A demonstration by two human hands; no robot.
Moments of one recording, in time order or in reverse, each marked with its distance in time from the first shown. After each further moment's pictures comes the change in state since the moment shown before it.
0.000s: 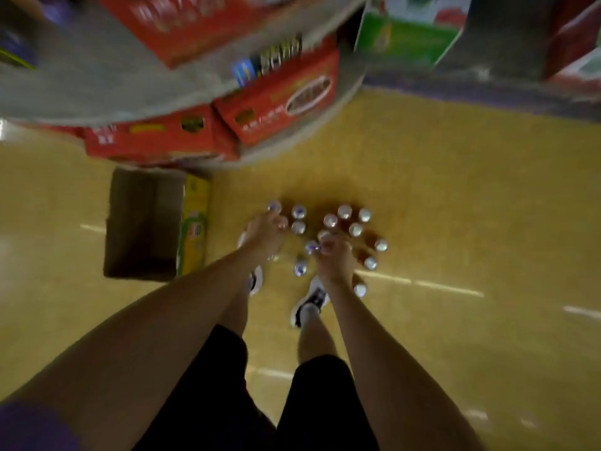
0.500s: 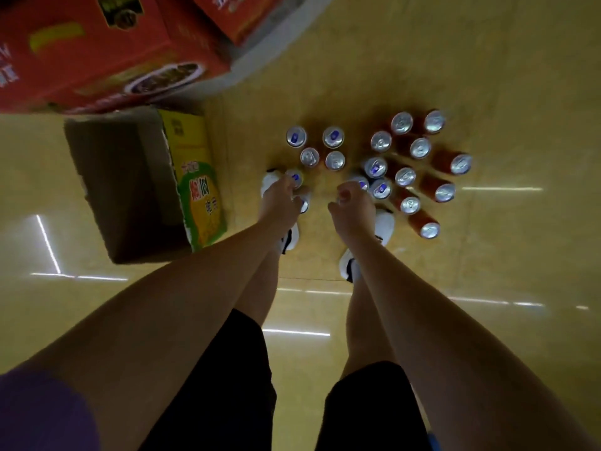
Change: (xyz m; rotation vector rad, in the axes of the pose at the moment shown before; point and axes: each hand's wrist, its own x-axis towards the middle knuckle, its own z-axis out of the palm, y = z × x) left_hand 0.121 -0.165 0.084 0.157 -0.102 -0.073; right_hand 0.103 0.101 0.172 -0.081 -0.082 0.111
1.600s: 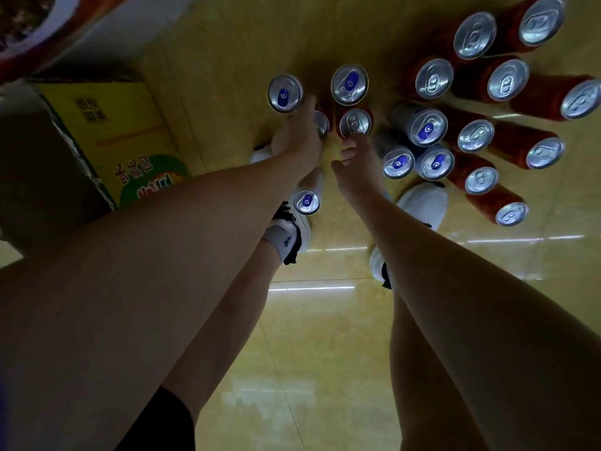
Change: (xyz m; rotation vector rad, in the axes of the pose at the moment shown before) left_hand 0.220 -0.038 0.109 0.370 -0.021 0.127; right_hand 0.168 0.079 0.135 0.153 0.013 0.125
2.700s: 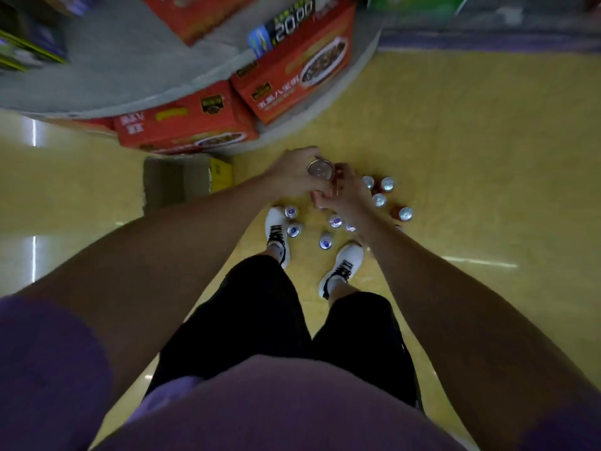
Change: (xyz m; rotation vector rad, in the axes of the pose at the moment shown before) left_hand -0.366 0.154 -0.342 -0.327 0.022 0.301; right_hand -0.308 -0.217 -0.290 -0.201 -0.132 -0.516
